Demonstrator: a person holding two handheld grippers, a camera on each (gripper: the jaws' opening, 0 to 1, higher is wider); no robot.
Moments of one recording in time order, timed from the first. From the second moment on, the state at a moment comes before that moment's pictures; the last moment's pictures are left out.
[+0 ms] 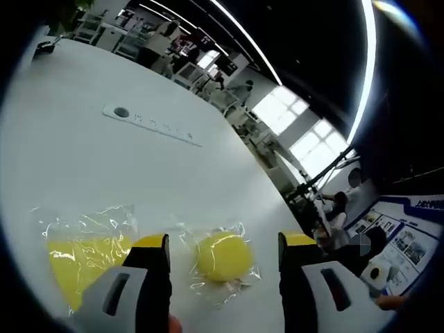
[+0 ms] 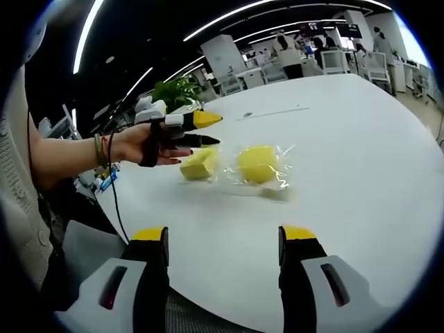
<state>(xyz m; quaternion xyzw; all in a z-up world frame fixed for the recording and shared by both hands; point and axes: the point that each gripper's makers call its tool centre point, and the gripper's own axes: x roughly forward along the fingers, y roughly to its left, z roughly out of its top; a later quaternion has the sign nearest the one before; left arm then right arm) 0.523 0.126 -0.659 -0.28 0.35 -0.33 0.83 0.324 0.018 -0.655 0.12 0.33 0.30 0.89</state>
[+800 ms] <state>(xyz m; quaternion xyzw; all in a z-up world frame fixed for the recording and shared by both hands) 0.536 0.094 -0.705 -0.33 0.43 -0.26 0.80 0.321 0.006 -0.669 0.14 0.33 0.28 0.89</state>
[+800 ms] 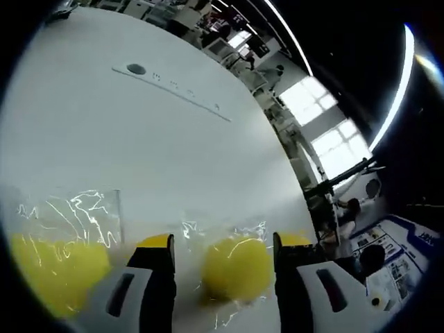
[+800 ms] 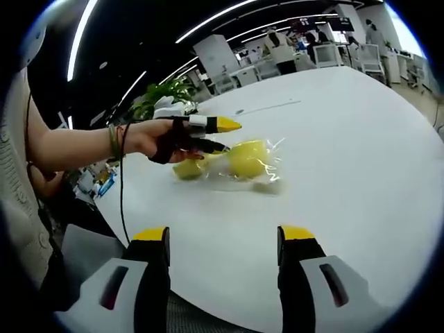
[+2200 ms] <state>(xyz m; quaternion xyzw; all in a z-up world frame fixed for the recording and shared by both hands) 0.532 0.083 -0.689 -0.33 0.41 -0.30 0.80 0.318 -0.001 -0.670 0.14 0.32 0.28 0.89</state>
